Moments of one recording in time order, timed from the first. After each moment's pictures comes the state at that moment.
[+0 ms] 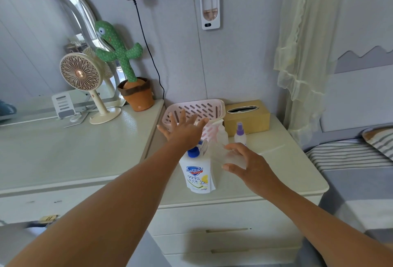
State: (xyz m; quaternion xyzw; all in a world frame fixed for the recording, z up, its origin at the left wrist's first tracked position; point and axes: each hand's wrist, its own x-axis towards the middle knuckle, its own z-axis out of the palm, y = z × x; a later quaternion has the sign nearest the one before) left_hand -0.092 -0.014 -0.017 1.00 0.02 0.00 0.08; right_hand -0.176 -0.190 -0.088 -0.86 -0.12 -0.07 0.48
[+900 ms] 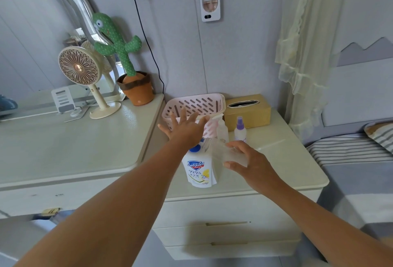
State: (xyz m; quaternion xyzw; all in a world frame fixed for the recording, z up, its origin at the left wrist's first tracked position) left_hand -0.097 -0.020 -0.027 1.00 0.02 -0.01 0.06; right_hand -0.179 -0.193 -0.098 -0.86 -0.13 -0.07 0.48
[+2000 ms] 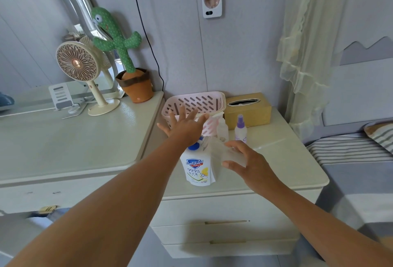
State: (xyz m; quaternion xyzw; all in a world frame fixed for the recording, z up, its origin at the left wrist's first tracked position) left_hand -0.086 -0.012 -0.035 0.99 0.04 -0.01 0.10; right_hand -0.179 -0.188 -0.103 -0.87 -0.13 -0.07 0.48
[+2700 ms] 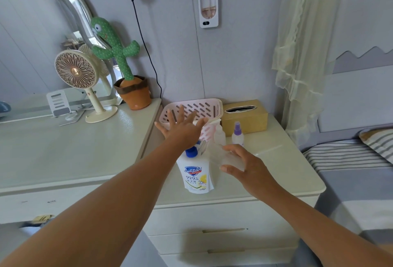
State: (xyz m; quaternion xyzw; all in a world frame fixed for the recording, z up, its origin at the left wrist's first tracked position) left_hand -0.083 -0.014 -0.024 1.00 0.02 0.01 0.06; right_hand -0.177 -0.192 -0.096 -0.86 -0.13 -0.07 0.49
